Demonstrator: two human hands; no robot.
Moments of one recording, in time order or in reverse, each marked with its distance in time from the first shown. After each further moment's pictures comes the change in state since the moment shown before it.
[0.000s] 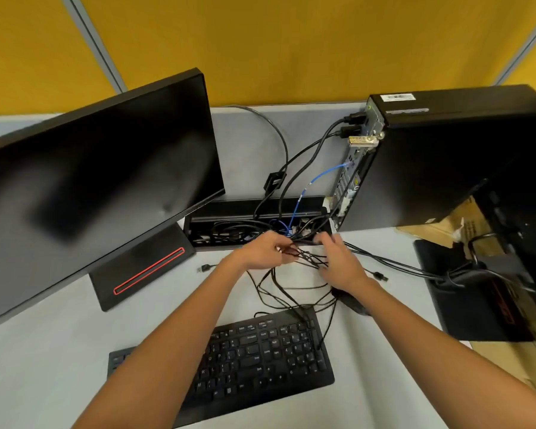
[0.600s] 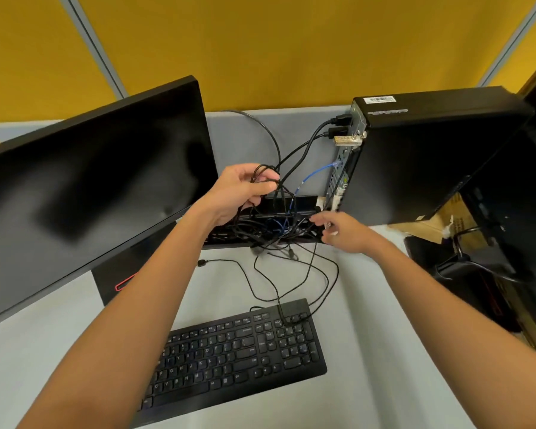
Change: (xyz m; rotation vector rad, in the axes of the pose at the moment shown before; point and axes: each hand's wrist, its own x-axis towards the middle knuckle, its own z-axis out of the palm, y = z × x) left_hand -0.040 0.069 -0.074 -0.565 0.381 0.103; right_hand 0.008 0.004 -0.072 0.276 -0.181 -0.044
